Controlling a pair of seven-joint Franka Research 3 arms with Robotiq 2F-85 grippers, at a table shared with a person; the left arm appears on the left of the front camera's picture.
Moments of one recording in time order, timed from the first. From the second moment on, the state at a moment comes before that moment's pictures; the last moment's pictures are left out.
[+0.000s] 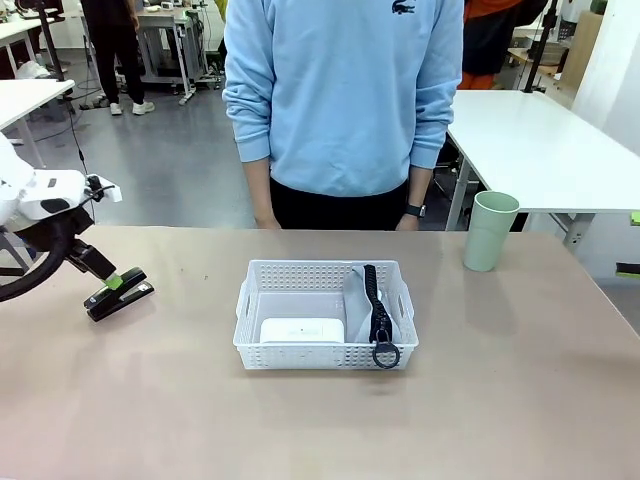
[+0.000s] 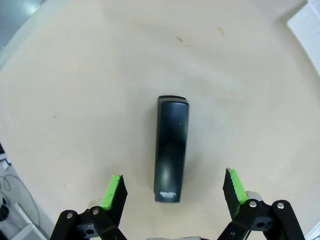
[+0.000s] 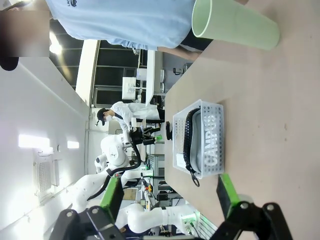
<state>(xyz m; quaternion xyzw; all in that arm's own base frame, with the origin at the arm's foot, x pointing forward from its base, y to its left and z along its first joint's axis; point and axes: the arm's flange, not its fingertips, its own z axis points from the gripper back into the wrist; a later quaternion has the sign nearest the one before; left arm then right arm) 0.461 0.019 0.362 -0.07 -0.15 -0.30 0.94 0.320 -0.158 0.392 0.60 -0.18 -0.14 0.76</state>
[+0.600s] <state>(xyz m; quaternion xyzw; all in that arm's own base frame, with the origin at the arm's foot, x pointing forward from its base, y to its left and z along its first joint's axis) 0.471 0.019 0.353 -0.06 -0.15 -0.30 0.94 0.320 -0.158 0.392 0.60 -0.18 -0.14 0.76</state>
